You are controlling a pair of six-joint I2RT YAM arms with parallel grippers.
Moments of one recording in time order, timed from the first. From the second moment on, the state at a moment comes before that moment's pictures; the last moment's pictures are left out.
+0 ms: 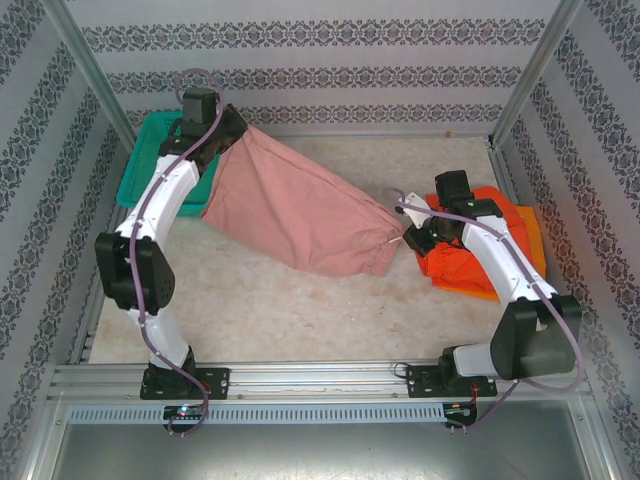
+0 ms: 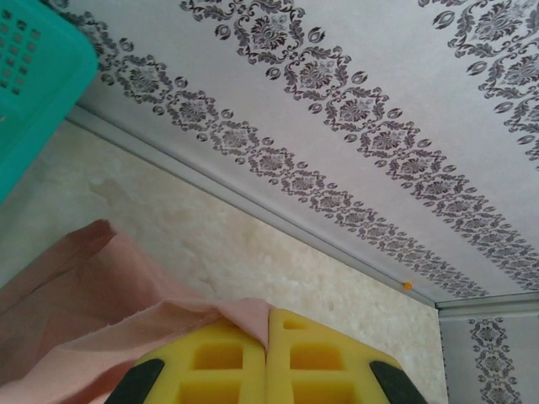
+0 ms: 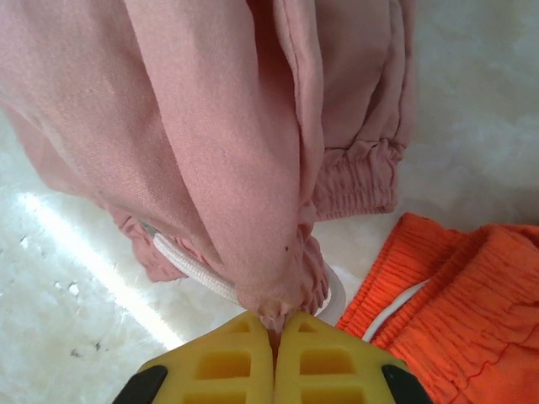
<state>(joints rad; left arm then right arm) -0.12 1.85 1.79 -0.41 0.11 -0.77 0.08 1.39 1.10 -0.88 -0.33 -0.57</state>
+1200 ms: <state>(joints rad) -0.26 1.75 1.46 -0.09 0.25 -0.86 0.23 1.47 1.17 -0.49 -0.43 0.43</state>
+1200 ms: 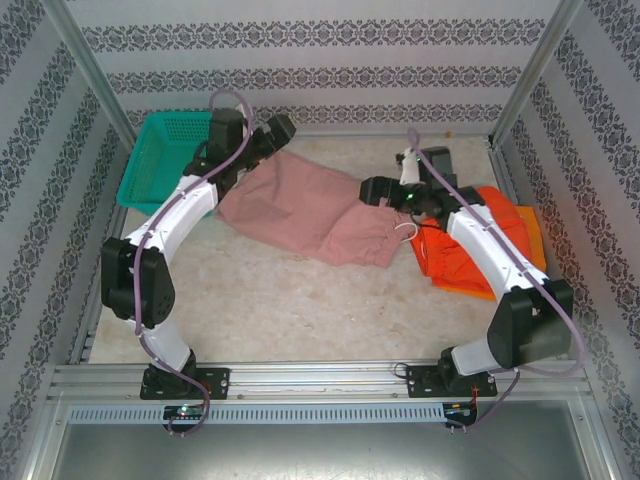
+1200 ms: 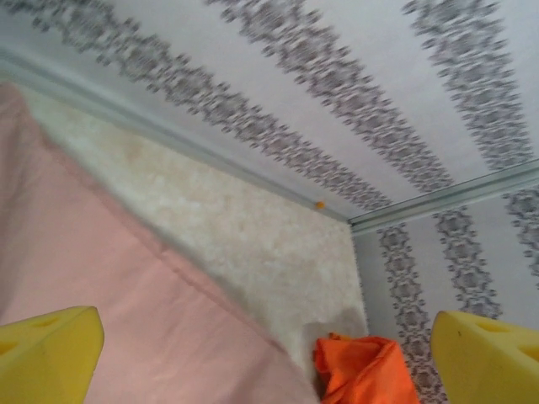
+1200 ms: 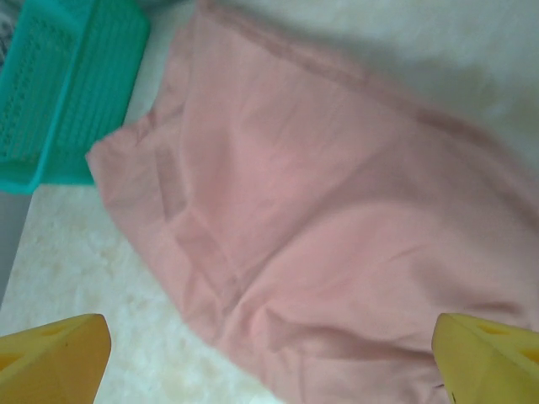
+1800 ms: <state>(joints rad) -0.29 1.91 0.97 0.33 0.21 -0.95 0.13 1.92 1.30 -0.49 -0.47 0.52</state>
